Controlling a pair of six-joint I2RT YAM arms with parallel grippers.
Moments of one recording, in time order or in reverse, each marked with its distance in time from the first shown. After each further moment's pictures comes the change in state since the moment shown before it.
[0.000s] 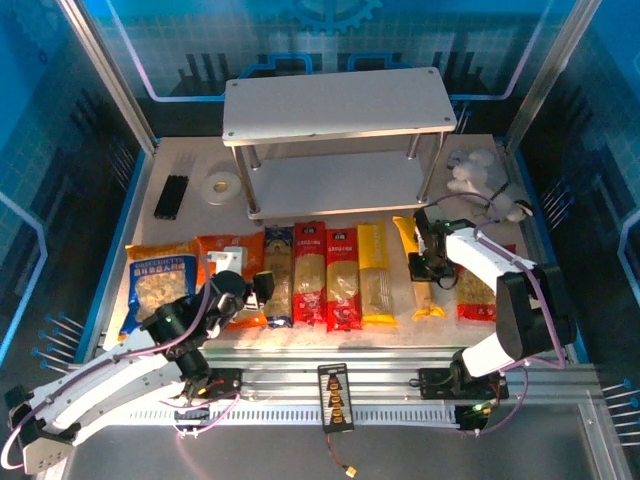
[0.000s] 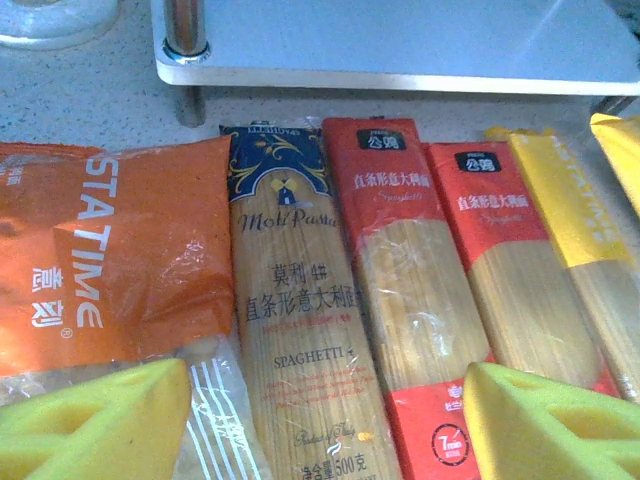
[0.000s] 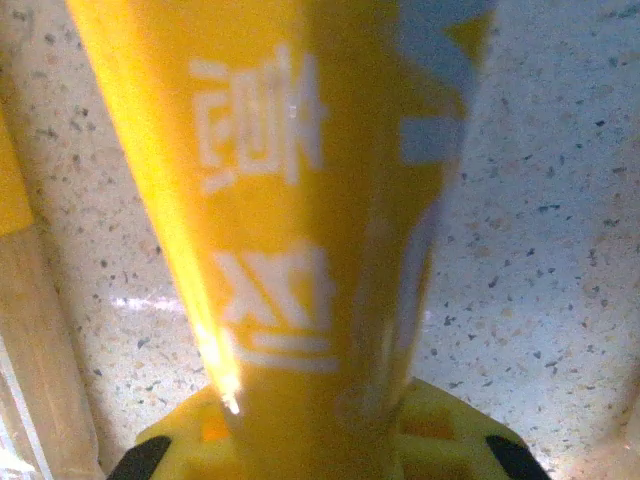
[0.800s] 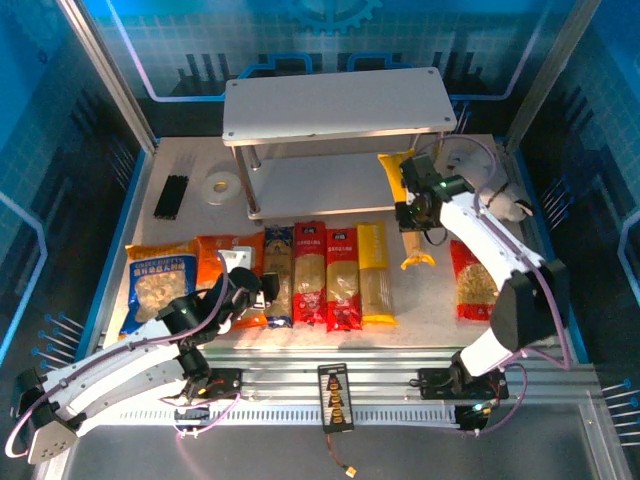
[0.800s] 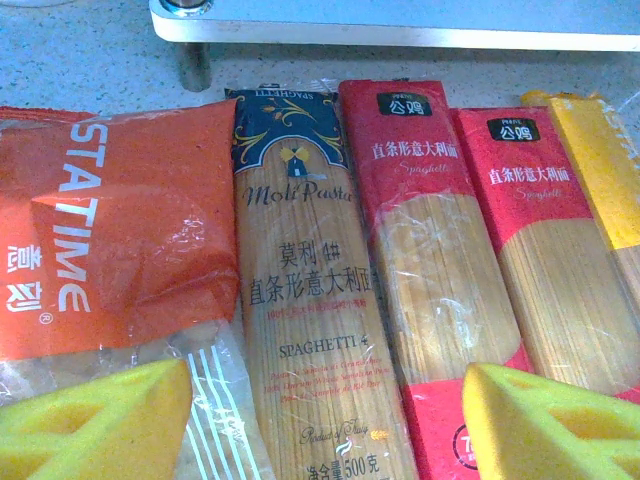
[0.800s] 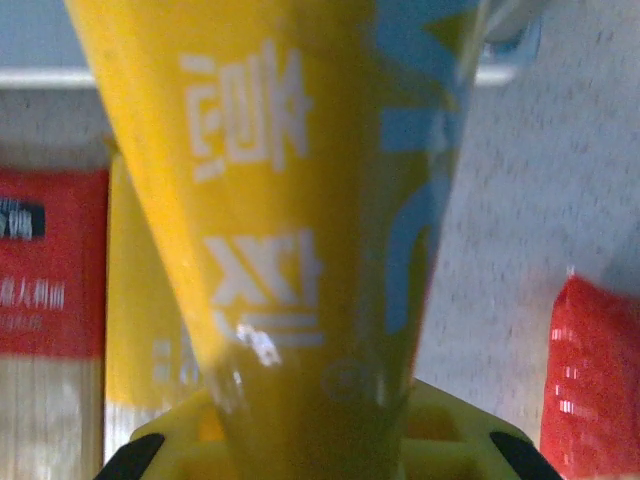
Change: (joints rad) left arm 0.000 0.111 0.000 0.031 -0.002 -0.026; right arm 0.082 0.098 0.496 -0.113 0.132 0.010
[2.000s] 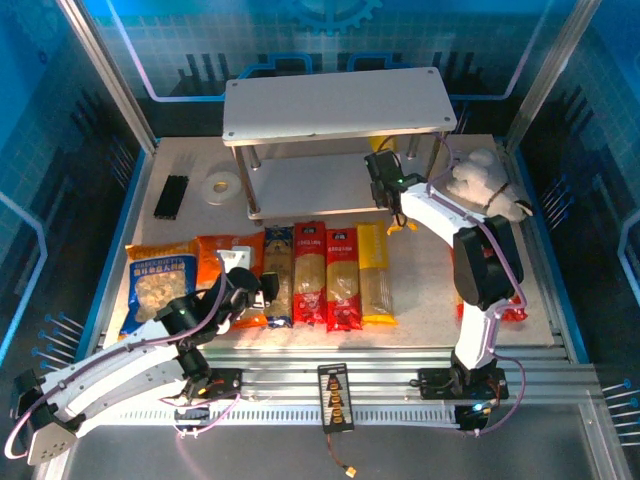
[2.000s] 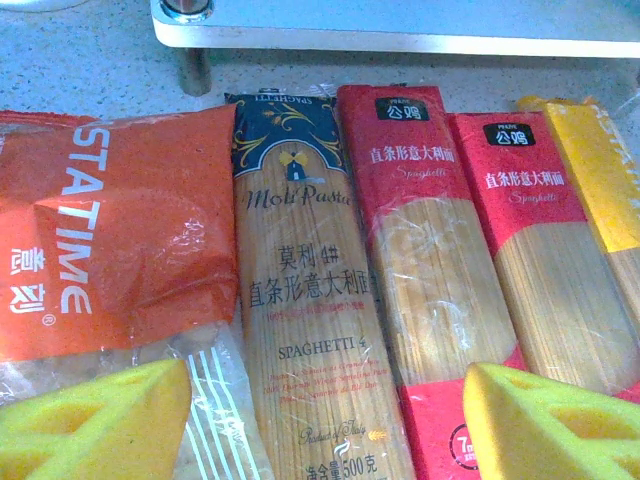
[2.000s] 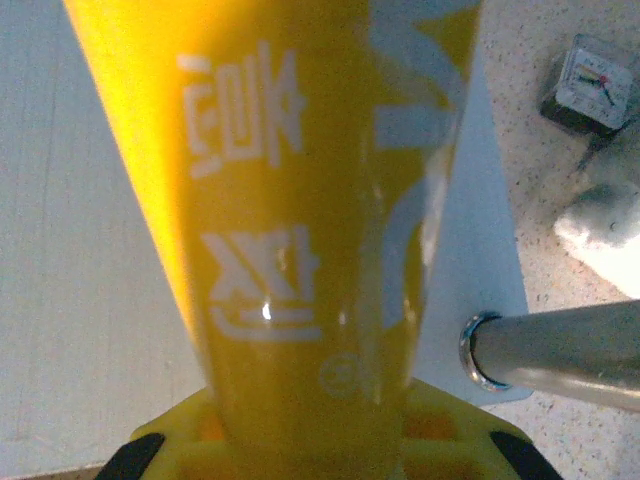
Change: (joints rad) left arm 0.000 -0.013 0.005 -0.007 0.000 0.000; right arm 0.076 0.308 0.080 0.447 0.362 -0.076
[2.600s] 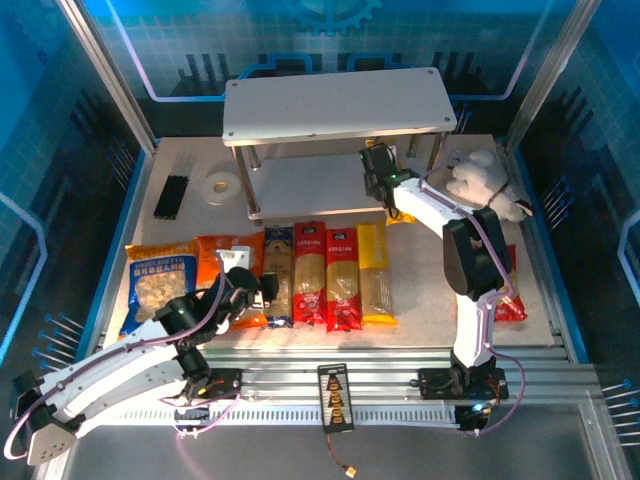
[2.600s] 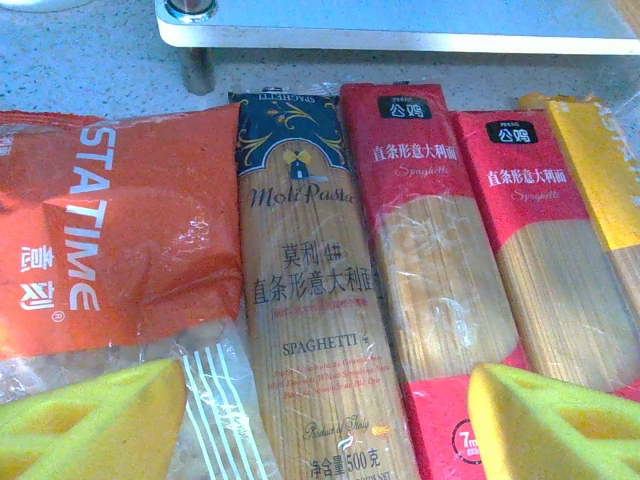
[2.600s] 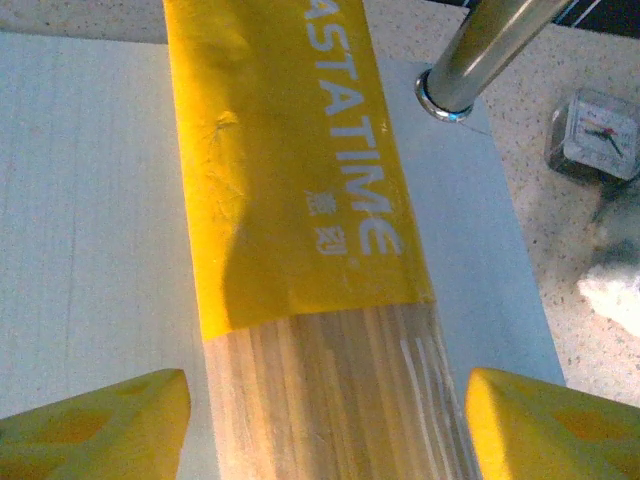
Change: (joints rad) left arm 0.000 -0.001 0.011 -0.023 0.000 0.001; right arm -0.005 0.096 0.086 0.082 0.017 0.034
